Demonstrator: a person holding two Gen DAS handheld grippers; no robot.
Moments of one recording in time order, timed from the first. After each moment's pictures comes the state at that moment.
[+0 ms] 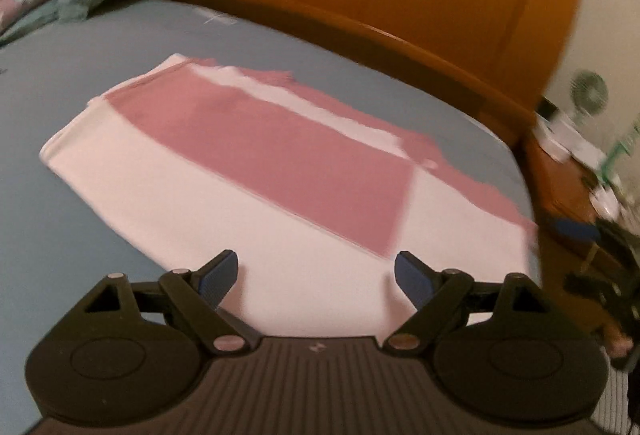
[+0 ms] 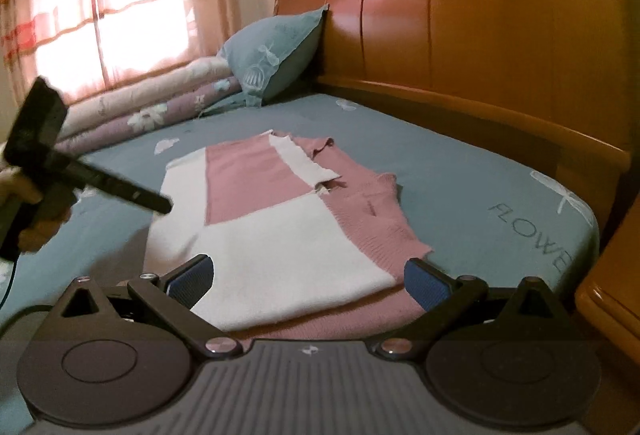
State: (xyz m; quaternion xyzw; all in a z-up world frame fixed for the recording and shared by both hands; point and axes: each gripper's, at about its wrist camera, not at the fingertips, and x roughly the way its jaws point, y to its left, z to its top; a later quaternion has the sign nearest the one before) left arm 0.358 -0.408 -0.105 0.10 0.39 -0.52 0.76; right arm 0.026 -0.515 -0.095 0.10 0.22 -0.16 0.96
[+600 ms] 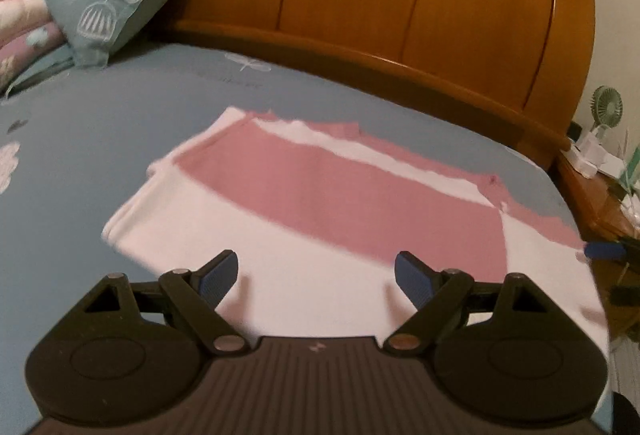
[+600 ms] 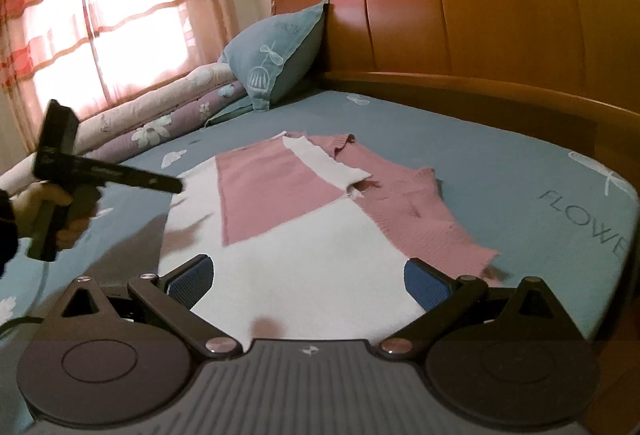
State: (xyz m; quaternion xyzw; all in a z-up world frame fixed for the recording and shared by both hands) left arm 0.434 -0.402 -0.113 0.12 0.32 -0.53 0.78; right arm 0.060 -0.516 -0.107 0.16 0.21 -0.13 0.96
